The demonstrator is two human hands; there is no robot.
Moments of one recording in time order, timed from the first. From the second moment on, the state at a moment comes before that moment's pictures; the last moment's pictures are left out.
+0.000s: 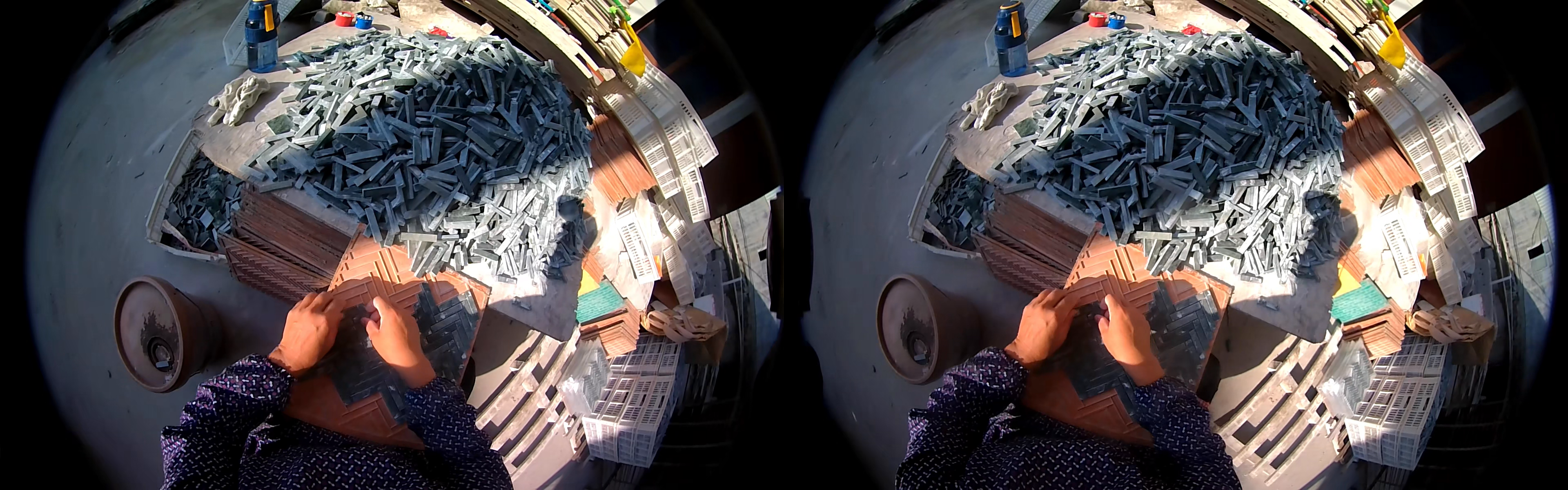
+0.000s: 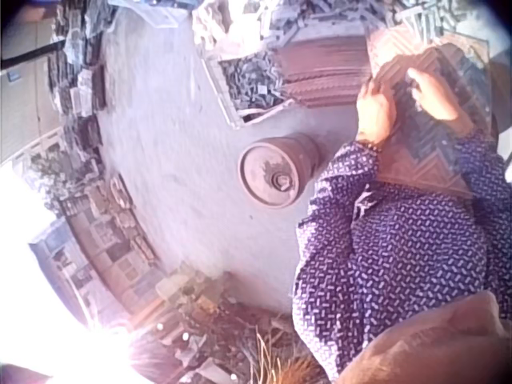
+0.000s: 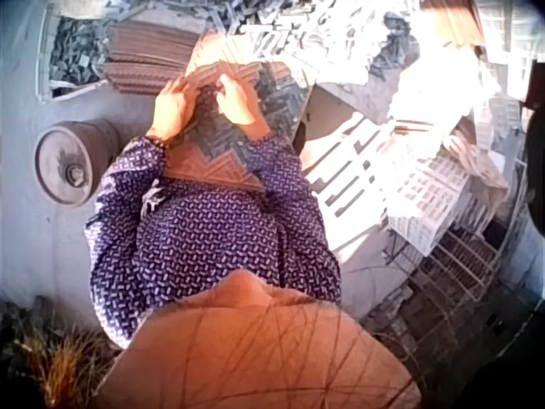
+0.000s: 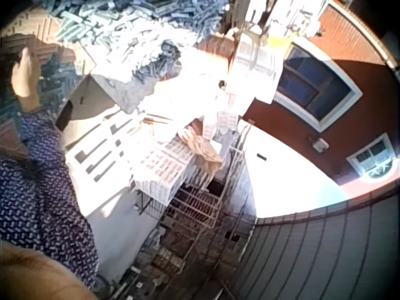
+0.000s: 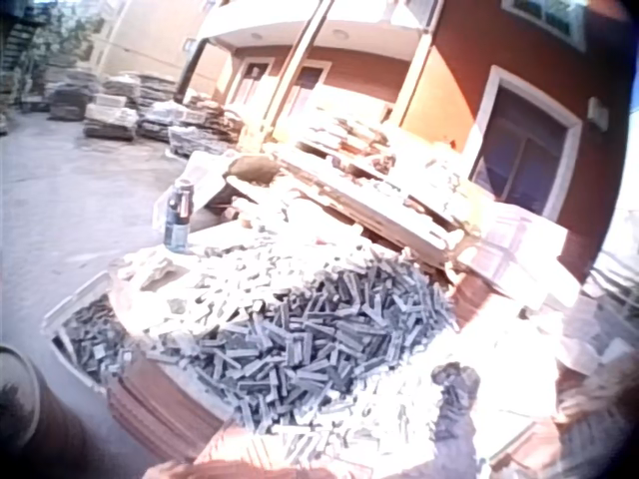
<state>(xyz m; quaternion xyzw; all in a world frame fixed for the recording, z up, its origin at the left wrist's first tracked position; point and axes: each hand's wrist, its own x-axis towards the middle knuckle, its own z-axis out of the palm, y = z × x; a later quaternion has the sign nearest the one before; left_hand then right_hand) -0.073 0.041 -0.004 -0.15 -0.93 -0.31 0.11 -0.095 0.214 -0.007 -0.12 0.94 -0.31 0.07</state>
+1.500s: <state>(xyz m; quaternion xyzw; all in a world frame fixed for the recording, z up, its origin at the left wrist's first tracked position) -0.119 0.037 -0.006 -0.05 -0.90 -0.44 0.02 -0.089 0.223 -0.018 -0.10 0.92 -0.37 0.00</state>
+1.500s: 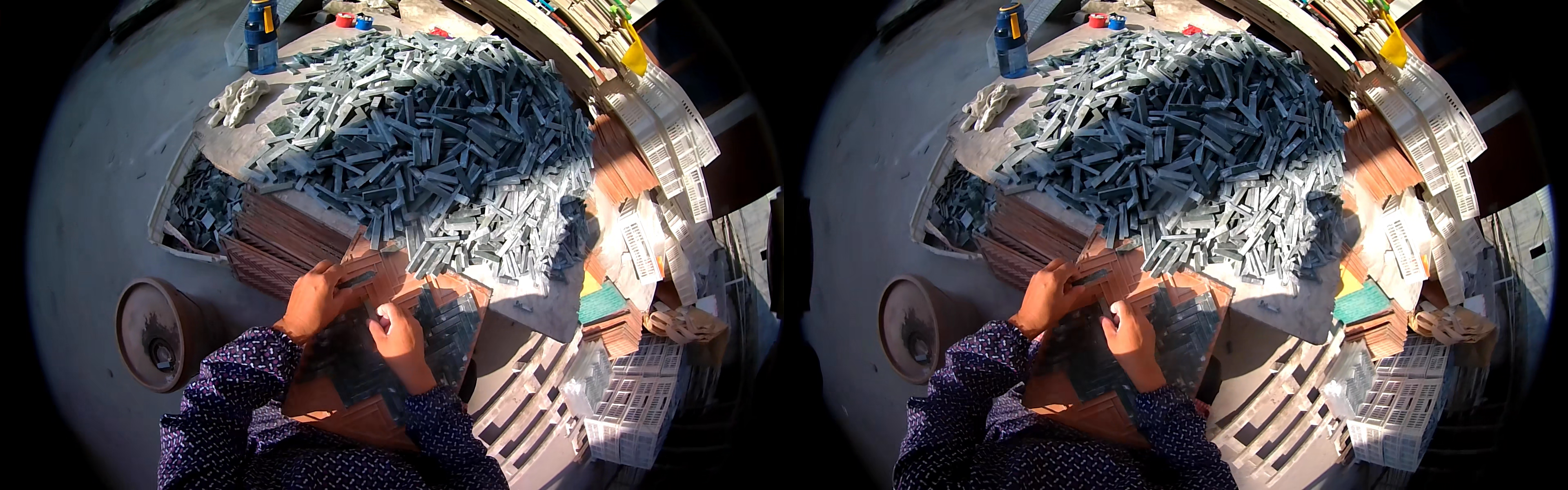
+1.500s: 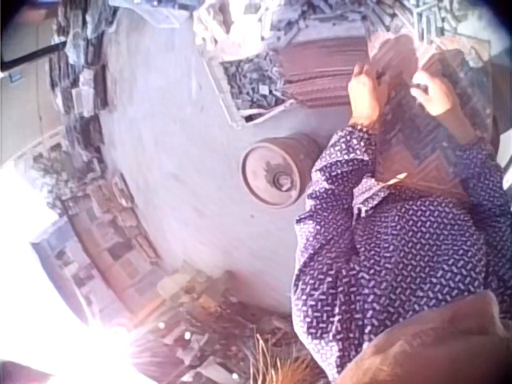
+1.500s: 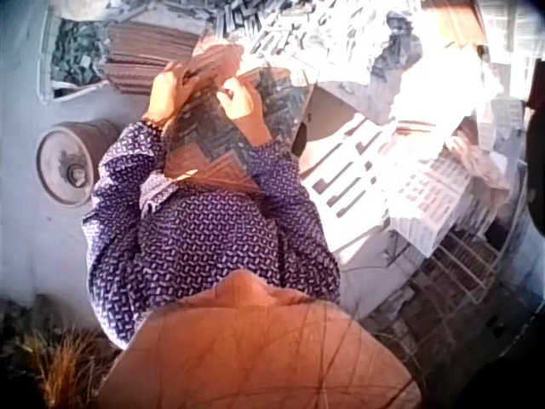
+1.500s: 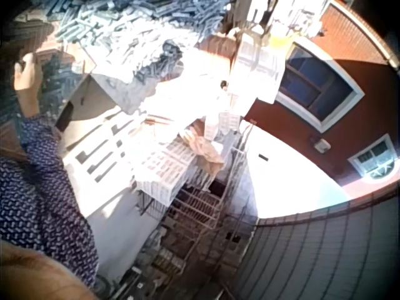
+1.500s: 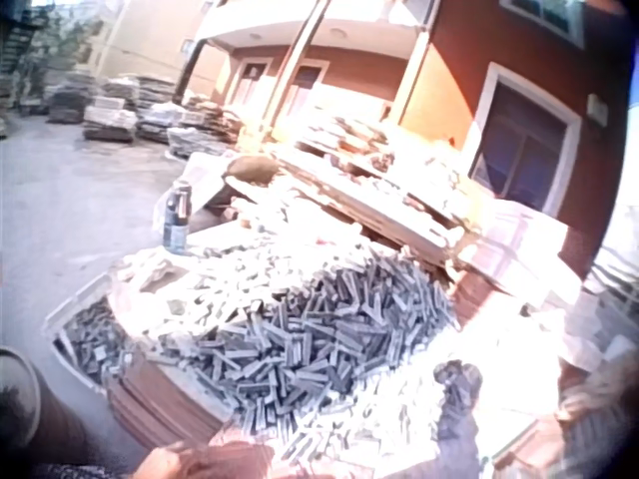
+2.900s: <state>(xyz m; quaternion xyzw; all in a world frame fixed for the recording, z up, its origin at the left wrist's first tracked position) -0.054 -0.021 -0.009 0.07 -0.86 -0.50 0.12 -0.183 0.273 0.008 -0.11 0.96 -0.27 -0.03</state>
